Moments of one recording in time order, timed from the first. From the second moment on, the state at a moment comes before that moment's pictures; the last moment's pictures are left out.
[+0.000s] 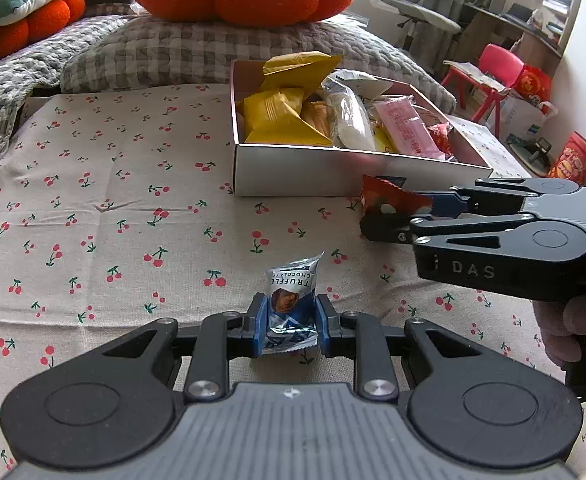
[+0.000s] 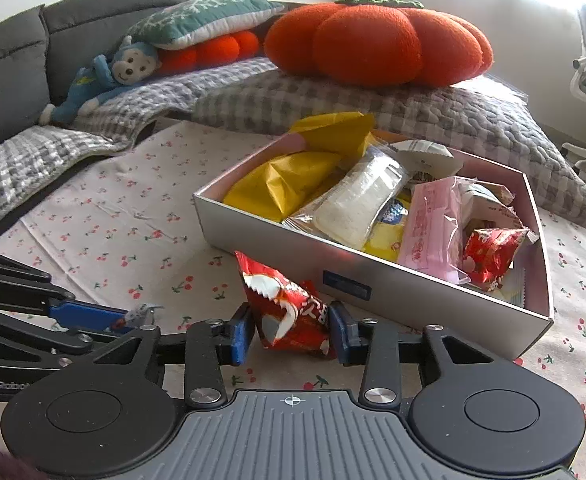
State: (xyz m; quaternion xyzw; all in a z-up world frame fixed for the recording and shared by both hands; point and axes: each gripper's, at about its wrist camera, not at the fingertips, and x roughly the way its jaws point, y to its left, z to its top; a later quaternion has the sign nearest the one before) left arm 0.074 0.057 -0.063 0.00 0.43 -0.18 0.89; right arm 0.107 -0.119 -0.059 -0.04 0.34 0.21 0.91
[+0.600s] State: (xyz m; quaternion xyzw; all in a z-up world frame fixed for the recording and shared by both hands) left arm 0.076 0.054 -0.049 -0.02 0.42 -0.18 0.89; right arm 0.081 -0.140 -0.043 -0.03 0.35 0.20 0.92
